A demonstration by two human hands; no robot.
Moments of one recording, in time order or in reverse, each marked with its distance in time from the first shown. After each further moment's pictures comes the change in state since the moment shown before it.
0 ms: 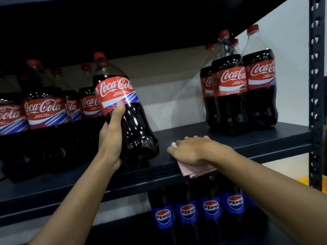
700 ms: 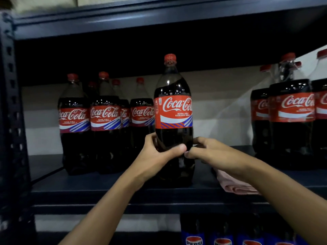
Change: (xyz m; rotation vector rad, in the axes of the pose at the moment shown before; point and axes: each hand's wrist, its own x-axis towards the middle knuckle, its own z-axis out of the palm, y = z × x) left_hand -0.005 0.008 -0.049 0.498 -0.142 -0.007; right_hand 0.019 -0.048 -0.023 0.913 0.080 -0.399
